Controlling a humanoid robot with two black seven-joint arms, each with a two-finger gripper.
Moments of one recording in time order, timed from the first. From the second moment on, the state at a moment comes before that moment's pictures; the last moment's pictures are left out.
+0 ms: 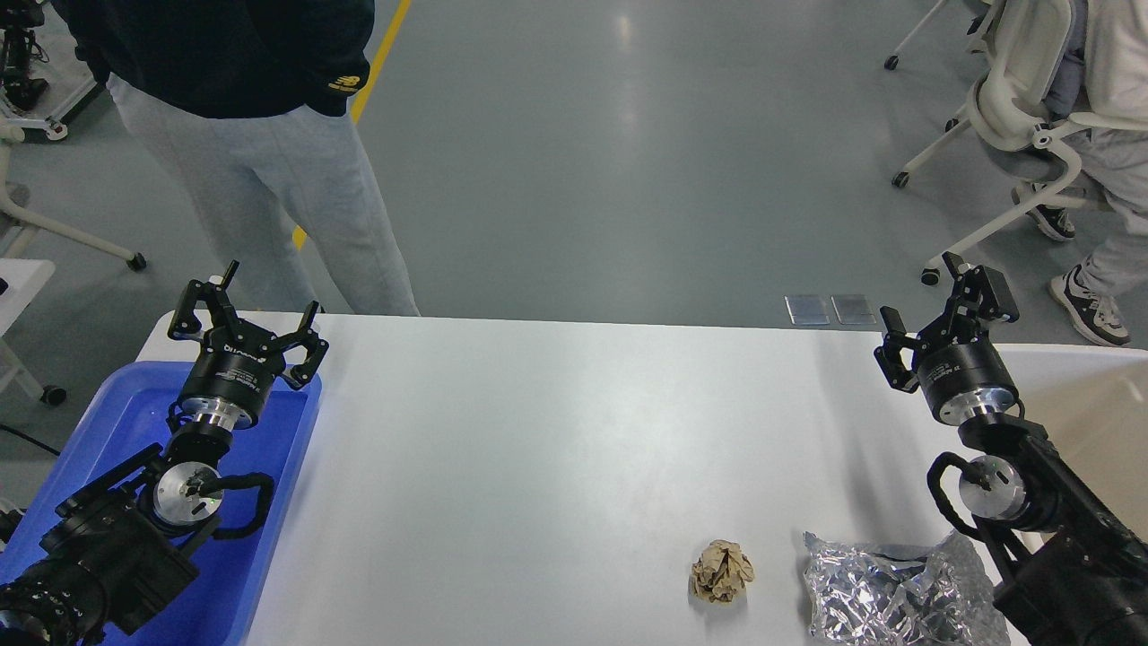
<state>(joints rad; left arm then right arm) -0.58 0.34 -0.74 -0.46 -0.16 -0.63 -0.53 0.44 -0.23 1.28 0.78 -0.61 0.09 0.36</state>
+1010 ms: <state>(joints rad) -0.58 0.34 -0.74 -0.46 -0.16 -0.62 -0.53 0.47 -0.36 1.23 0.80 -0.39 0.09 0.26</state>
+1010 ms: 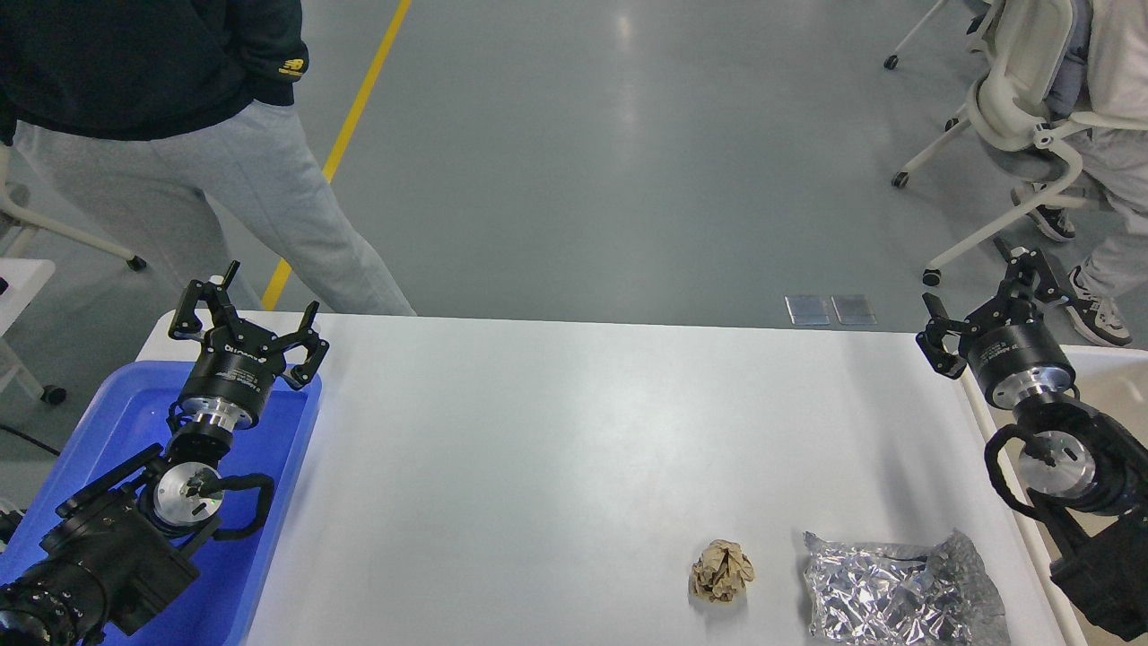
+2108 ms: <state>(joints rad) -0.58 0.34 -0.74 -0.46 -0.16 -0.63 -0.53 0.38 -0.99 0.77 1.27 -0.89 0.25 0.15</state>
